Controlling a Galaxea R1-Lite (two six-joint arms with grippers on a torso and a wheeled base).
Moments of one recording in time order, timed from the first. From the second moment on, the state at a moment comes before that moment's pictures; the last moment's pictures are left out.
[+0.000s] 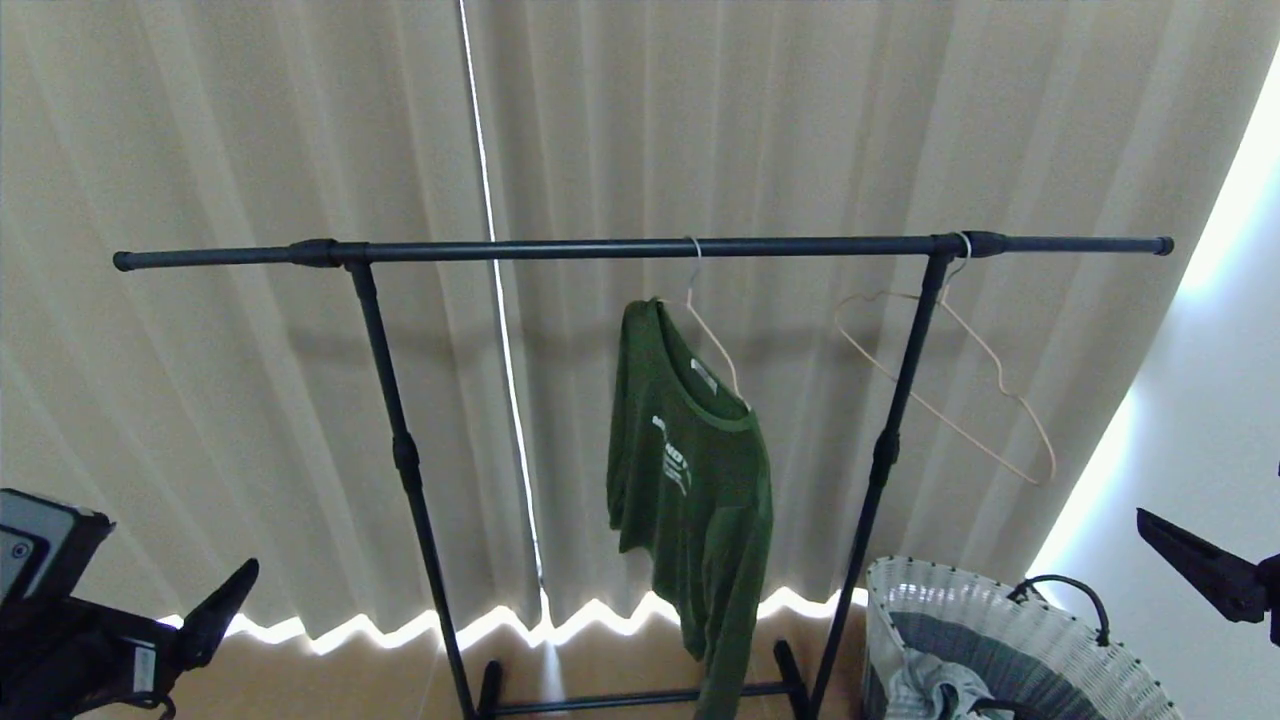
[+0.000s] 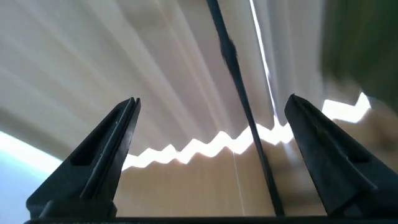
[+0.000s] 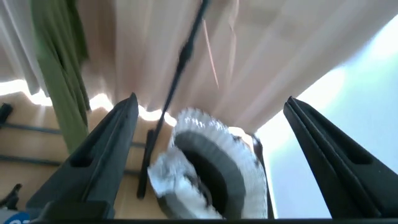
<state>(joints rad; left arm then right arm) -0.02 1.12 -0.07 -0.79 0.11 0.41 0.20 0.94 -0.47 -0.14 -0.24 -0.22</state>
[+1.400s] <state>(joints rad) -0.03 0.83 -0.28 -0.18 0.01 0.31 0.12 0.88 -0.27 -0.14 -0.25 -0.23</state>
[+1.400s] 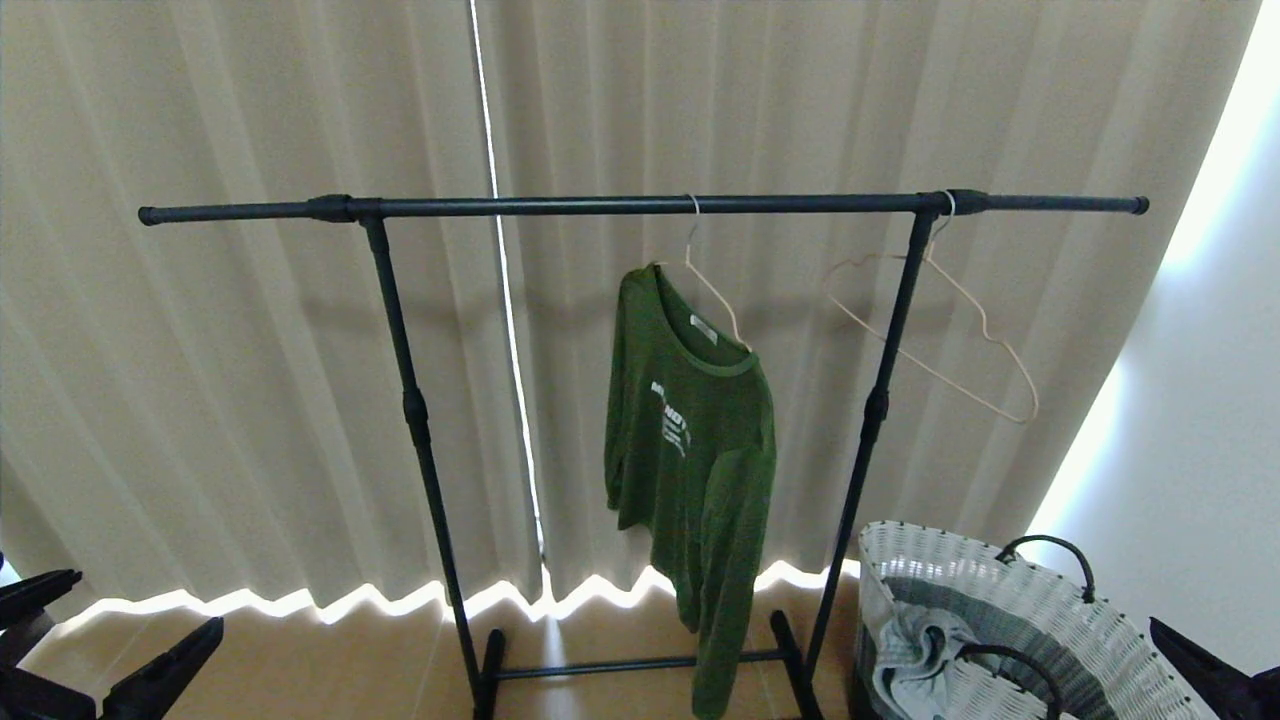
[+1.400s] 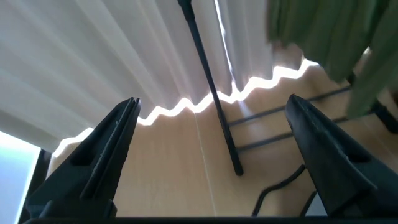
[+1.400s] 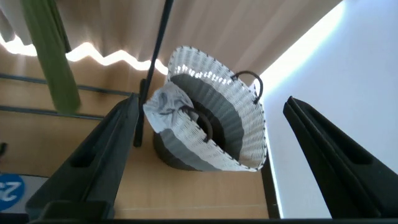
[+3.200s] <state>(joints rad) -0.06 0.88 -0.25 -0.29 0.01 0.32 0.09 0.88 -0.20 -0.23 -0.08 -0.25</state>
